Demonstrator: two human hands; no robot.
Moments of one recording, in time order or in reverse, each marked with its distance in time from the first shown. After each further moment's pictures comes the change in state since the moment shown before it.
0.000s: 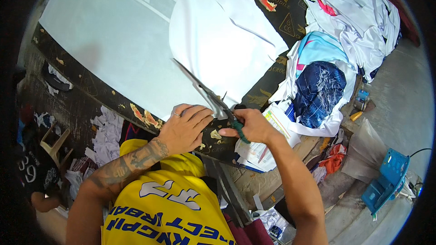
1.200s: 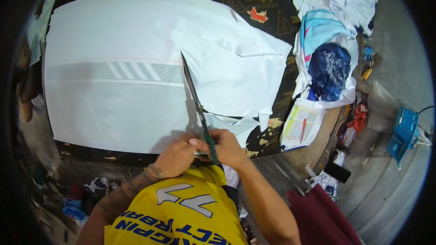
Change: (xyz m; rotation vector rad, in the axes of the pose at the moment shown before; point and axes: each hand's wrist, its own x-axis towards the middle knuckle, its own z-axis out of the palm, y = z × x) left_hand 0.017 -0.165 -0.183 -0.413 -0.531 0.011; right_hand 0.064 -0.233 0.048 1.289 0.157 0.261
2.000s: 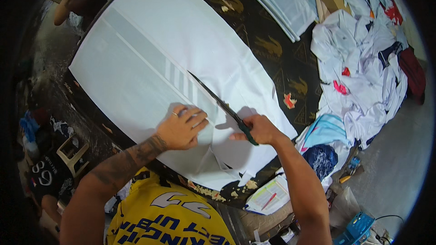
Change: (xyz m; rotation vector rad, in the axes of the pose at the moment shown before) left_hand 0.051 -0.043 -0.038 0.739 0.589 -0.036; right_hand 0.091 -0.210 -0.076 -1.463 -0.245 -0.228
